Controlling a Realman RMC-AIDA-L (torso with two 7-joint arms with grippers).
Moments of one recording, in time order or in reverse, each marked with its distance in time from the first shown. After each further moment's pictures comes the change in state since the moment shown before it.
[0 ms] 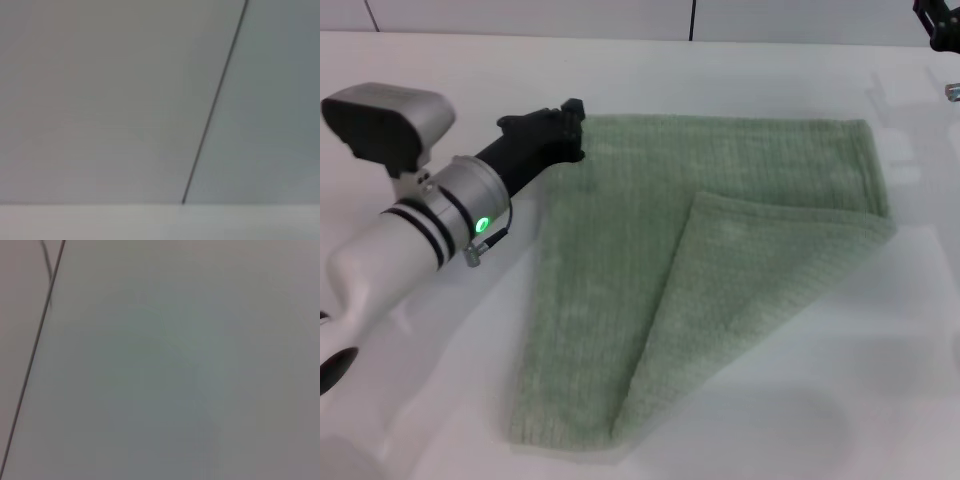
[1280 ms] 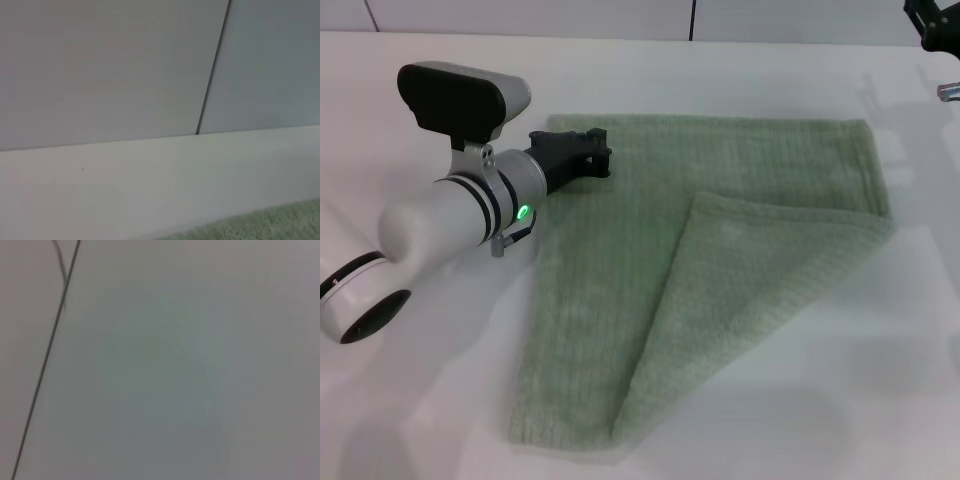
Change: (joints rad) left arm -0.115 -0.004 0.040 -0.058 0.000 -0.373 0.002; right arm 0.000 0.001 -0.020 -0.008 0.000 0.000 -0.012
